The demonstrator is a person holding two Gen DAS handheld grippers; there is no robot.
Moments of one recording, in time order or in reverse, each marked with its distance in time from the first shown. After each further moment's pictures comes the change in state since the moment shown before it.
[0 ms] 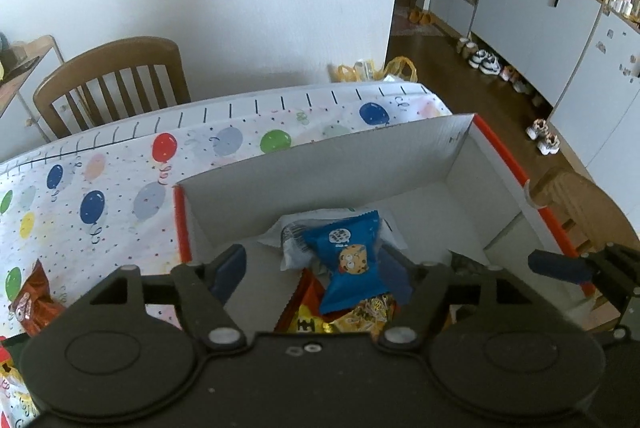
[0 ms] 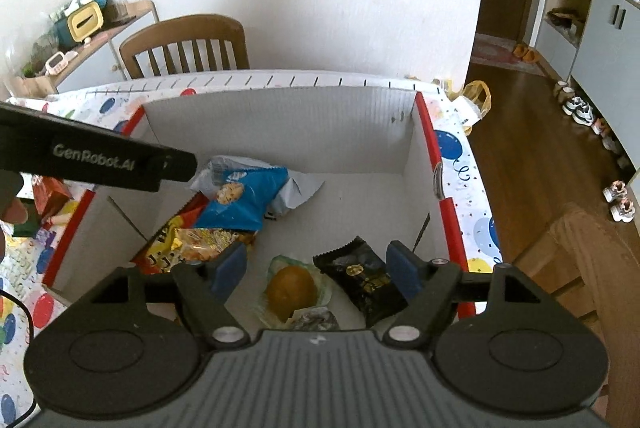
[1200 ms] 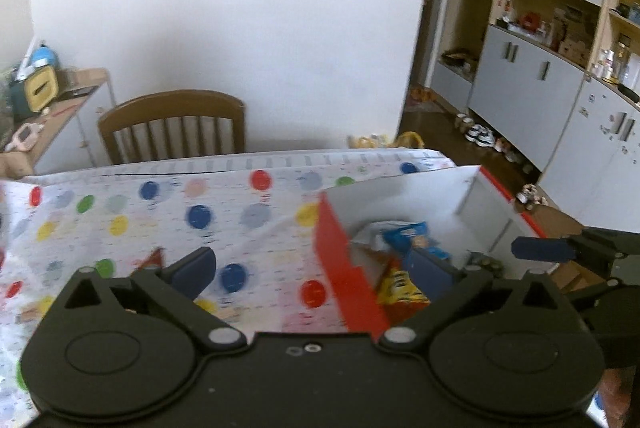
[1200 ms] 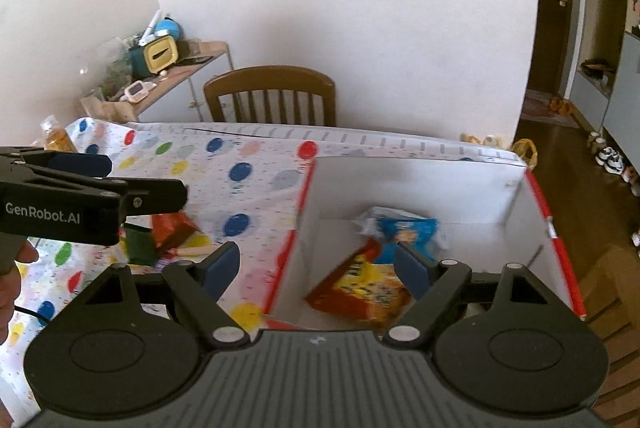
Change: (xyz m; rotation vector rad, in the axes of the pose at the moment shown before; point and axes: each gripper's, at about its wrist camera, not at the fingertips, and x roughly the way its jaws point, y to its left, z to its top) left arm -0.140 0.120 -0.077 -0.063 -0.243 -0.015; right arm -0.082 0.144 -0.005 -0.060 -0.155 0.102
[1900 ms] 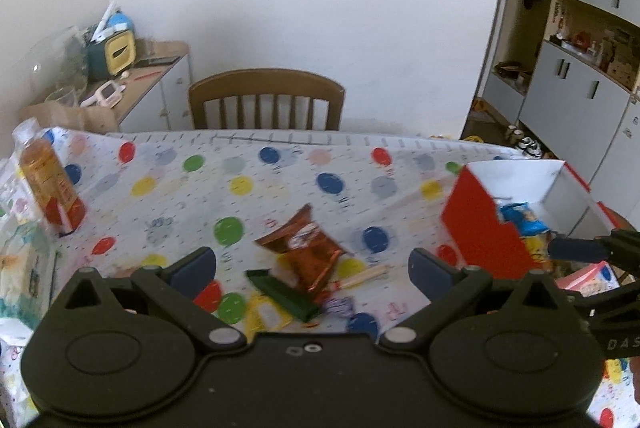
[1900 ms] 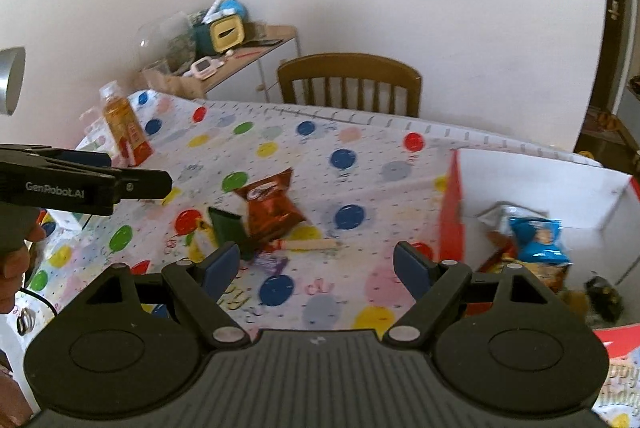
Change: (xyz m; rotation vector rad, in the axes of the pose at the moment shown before) left arm -0.031 0.146 -0.048 -0.088 0.010 0.110; right arm 0.040 0.119 -0.015 -0.083 0.022 0.118
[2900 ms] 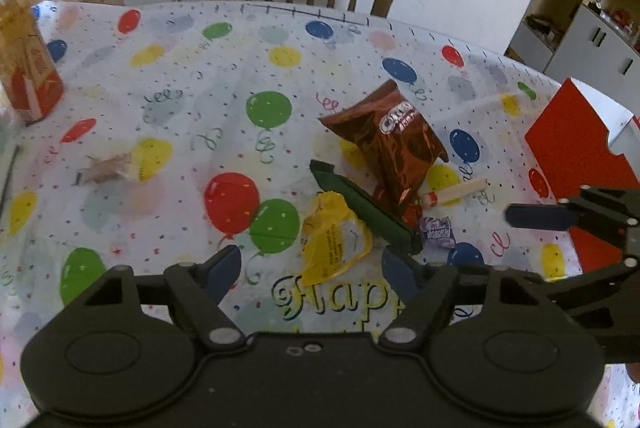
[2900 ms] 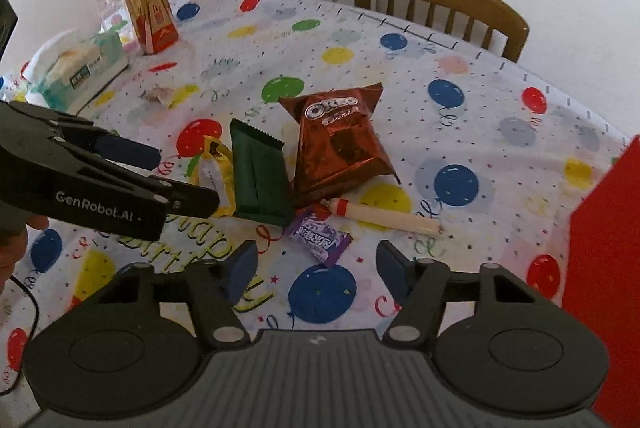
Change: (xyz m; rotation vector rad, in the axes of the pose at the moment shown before) left arm 0.117 0.066 -0.058 -0.092 0.259 -0.023; right arm 0.158 0.047 -0.014 -0.223 0.230 0.101
